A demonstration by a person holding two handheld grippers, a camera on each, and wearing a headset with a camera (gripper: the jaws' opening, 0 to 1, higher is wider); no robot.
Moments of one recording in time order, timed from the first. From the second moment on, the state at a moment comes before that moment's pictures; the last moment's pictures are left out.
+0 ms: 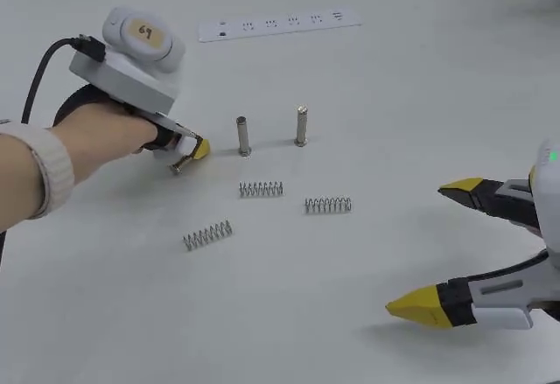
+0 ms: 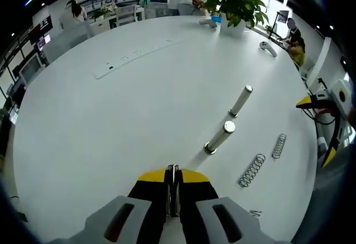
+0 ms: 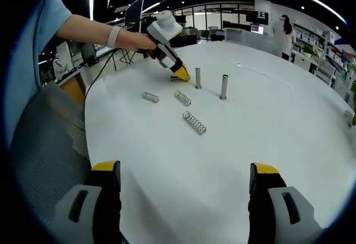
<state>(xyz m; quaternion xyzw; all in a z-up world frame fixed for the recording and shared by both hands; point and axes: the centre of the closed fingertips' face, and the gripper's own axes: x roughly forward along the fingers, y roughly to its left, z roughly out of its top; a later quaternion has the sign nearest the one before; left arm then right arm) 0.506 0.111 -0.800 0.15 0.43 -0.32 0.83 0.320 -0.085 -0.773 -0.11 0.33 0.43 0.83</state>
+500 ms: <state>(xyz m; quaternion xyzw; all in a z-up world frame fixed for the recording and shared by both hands) 0.506 0.119 -0.777 0.14 0.40 -0.32 0.85 0.320 -0.081 -0.771 -0.12 0.33 0.43 0.83</state>
